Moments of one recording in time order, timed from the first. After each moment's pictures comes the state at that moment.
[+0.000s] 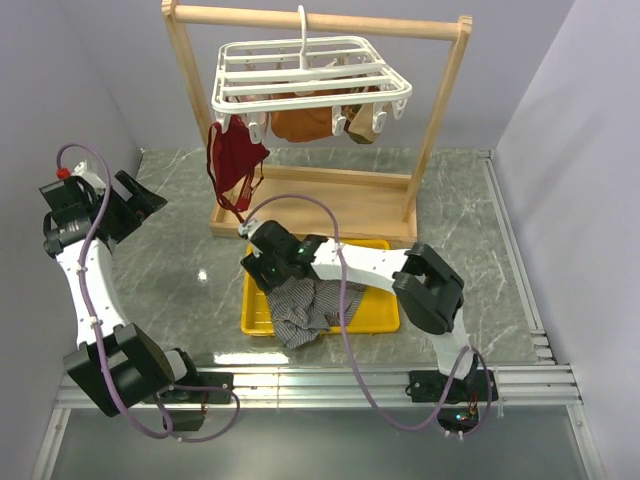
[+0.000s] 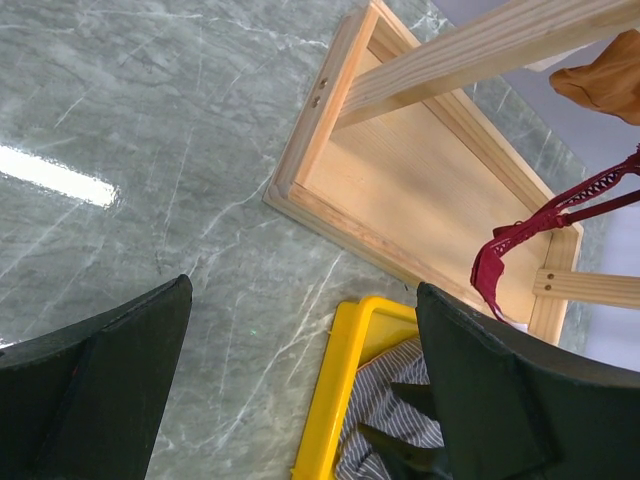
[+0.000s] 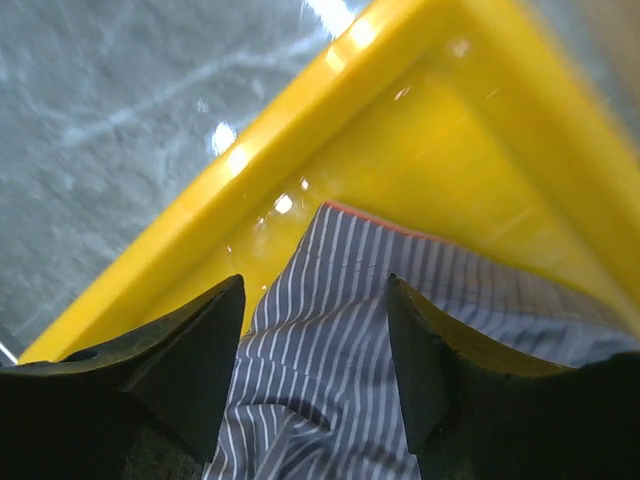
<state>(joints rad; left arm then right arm) 0.54 1.22 1.17 -0.62 0.54 -0.35 1.03 1.99 1.51 -0.39 0.02 0.21</state>
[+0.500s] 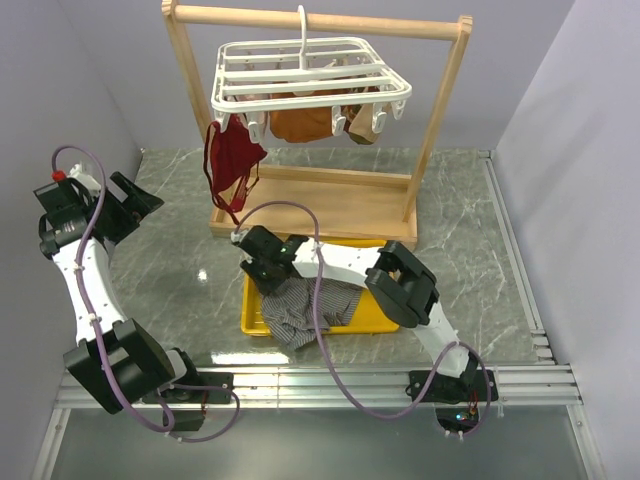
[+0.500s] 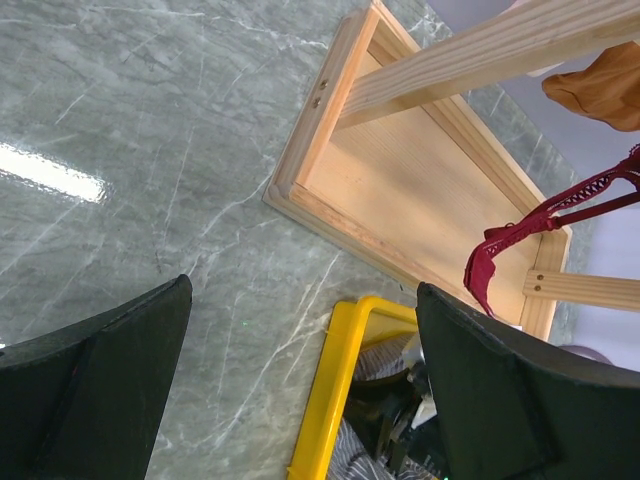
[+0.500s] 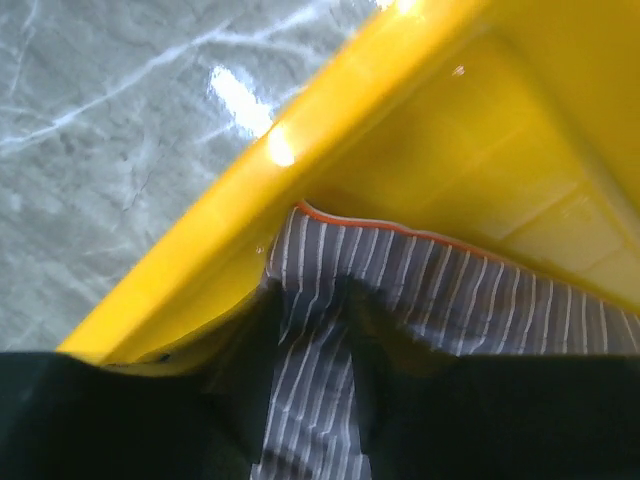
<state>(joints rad) 0.58 1.24 1.17 -0.62 0.59 -0.36 1.05 2.18 1.66 -0.50 -0.02 0.25</state>
